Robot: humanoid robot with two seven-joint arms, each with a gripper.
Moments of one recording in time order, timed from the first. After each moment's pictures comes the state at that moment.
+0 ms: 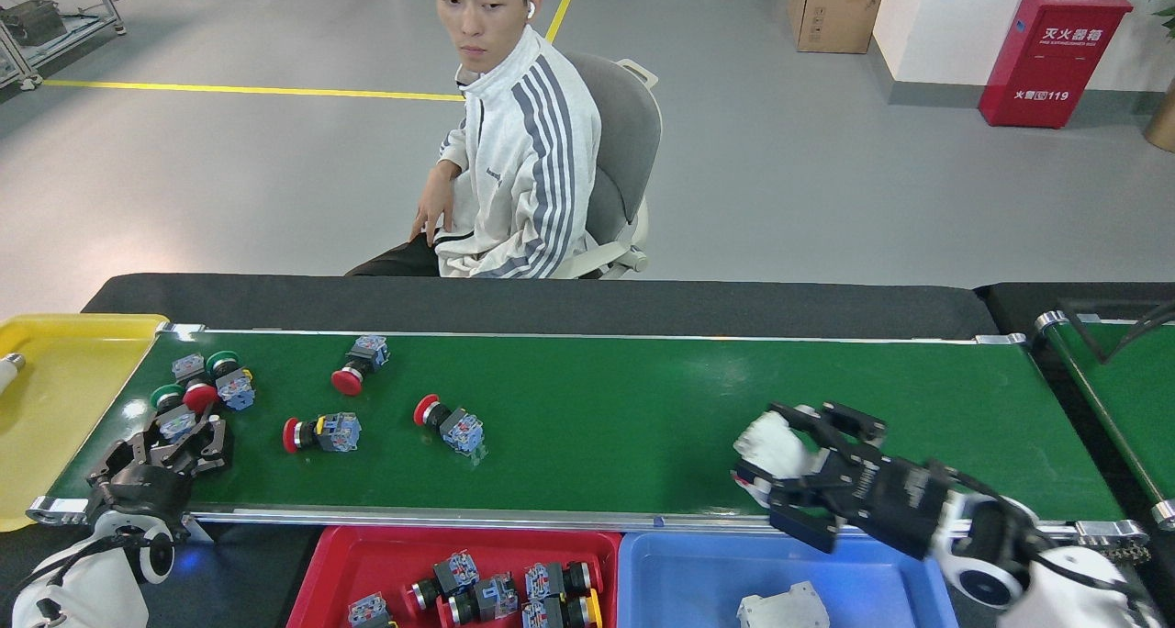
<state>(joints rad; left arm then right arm) -0.53 0.37 -0.02 -0.48 -1.30 -0.29 0.27 -0.07 -0.42 0.05 -1.48 0.92 -0.77 0.17</state>
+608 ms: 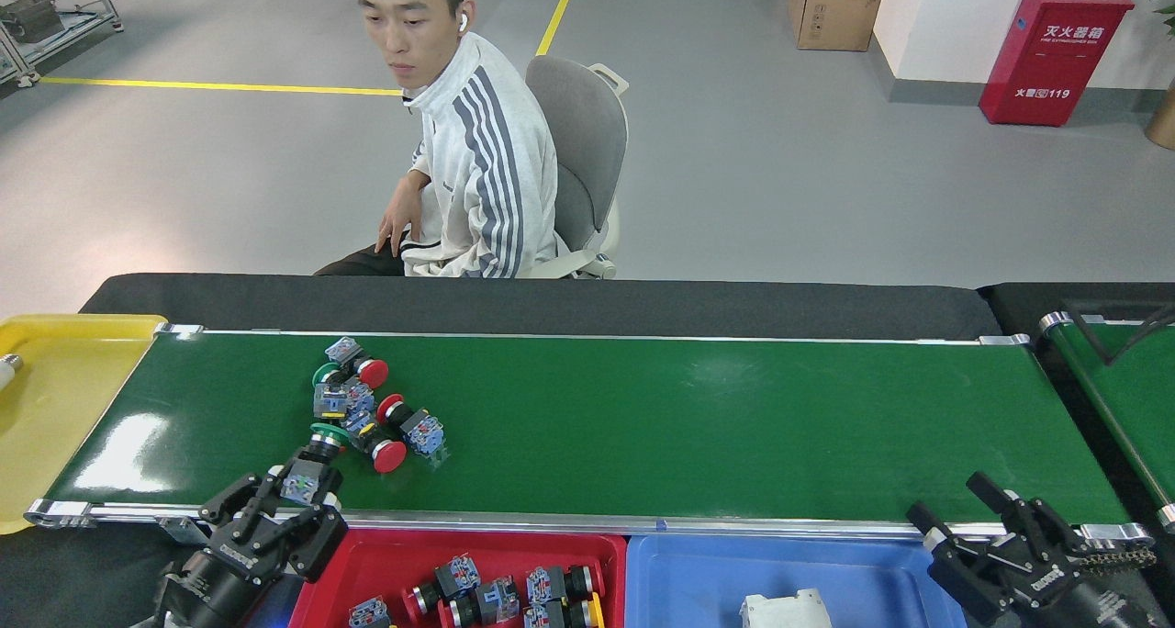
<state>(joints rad) 0.05 0.37 -0.08 -1.46 -1.31 -0.57 0.25 0.11 -0.11 -0.37 -1.57 0.93 -0.76 0.23</state>
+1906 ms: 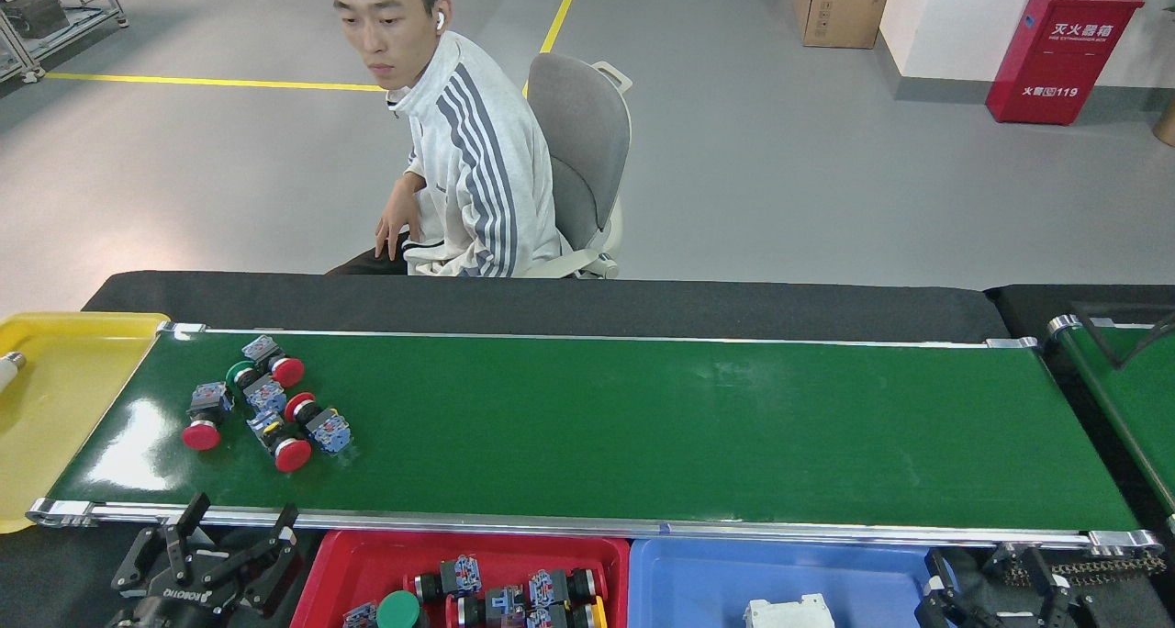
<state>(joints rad) 0.09 0.33 0.06 -1.53 -1.30 -0.15 -0.08 0.33 -0.01 -0.34 -1.74 1.35 -0.31 -0.02</state>
